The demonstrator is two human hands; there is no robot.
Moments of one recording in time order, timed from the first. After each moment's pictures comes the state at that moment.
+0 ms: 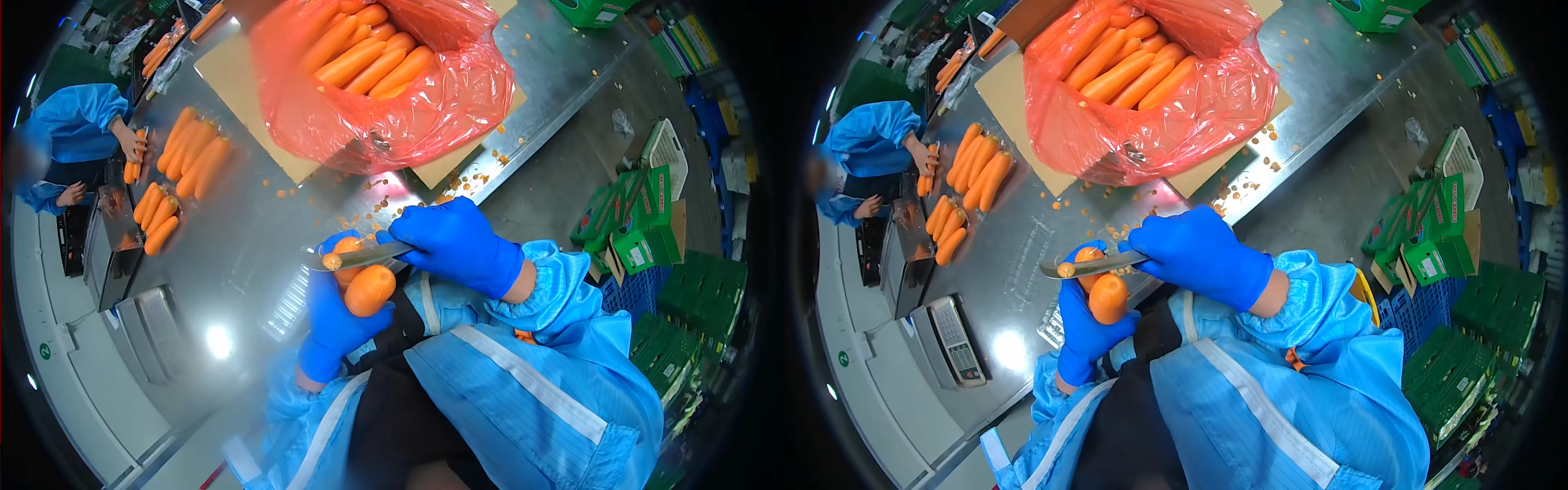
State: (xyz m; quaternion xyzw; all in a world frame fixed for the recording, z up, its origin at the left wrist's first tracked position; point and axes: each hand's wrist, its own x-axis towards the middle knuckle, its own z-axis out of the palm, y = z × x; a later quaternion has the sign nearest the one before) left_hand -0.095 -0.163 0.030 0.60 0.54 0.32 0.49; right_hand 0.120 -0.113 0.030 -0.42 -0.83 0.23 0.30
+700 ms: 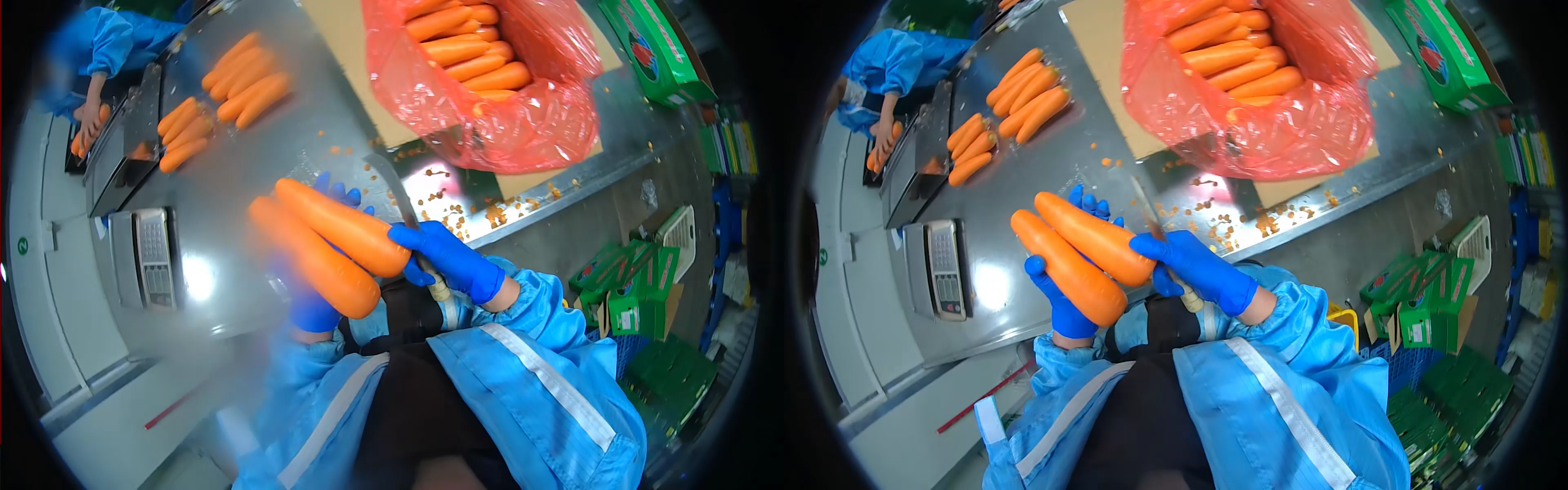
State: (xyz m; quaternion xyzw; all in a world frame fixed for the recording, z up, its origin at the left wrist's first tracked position) left_hand -0.159 -0.147 0.018 0.15 0.36 0.66 0.65; right_hand 0.033 -0.106 -0.001 -0.38 -0.30 0.86 0.15
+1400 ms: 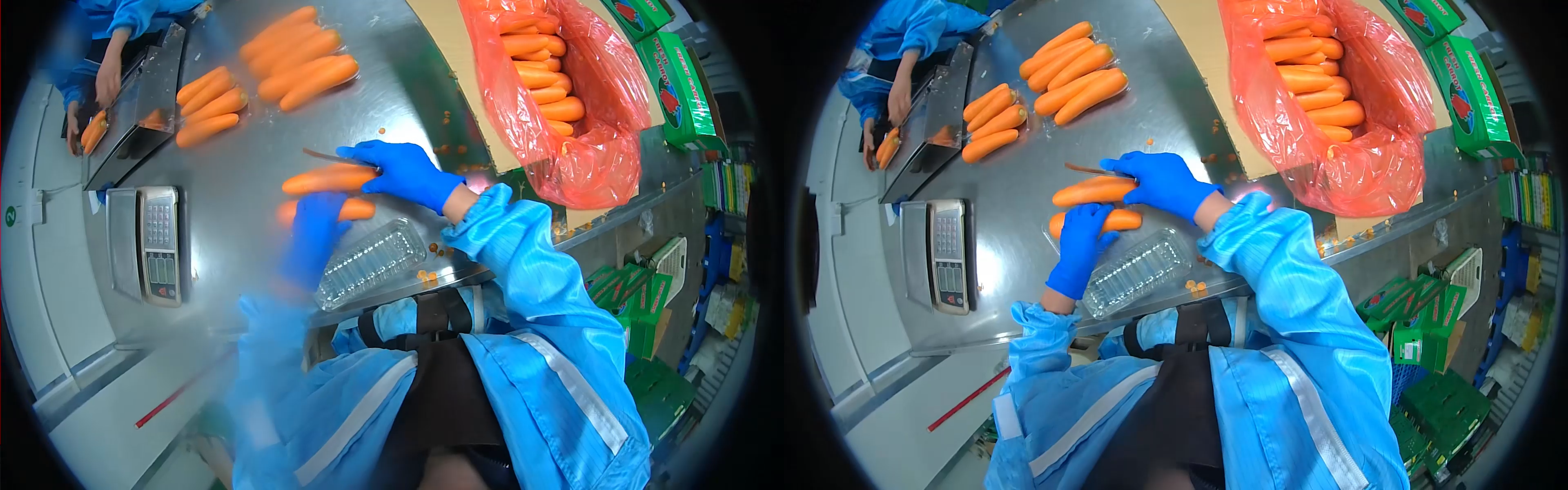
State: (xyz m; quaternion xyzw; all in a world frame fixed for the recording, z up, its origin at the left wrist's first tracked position) left_hand -0.351 -0.129 -0.144 0.71 0.63 0.23 0.21; right_hand -0.138 0.016 -0.083 -0.30 -0.83 0.44 0.16
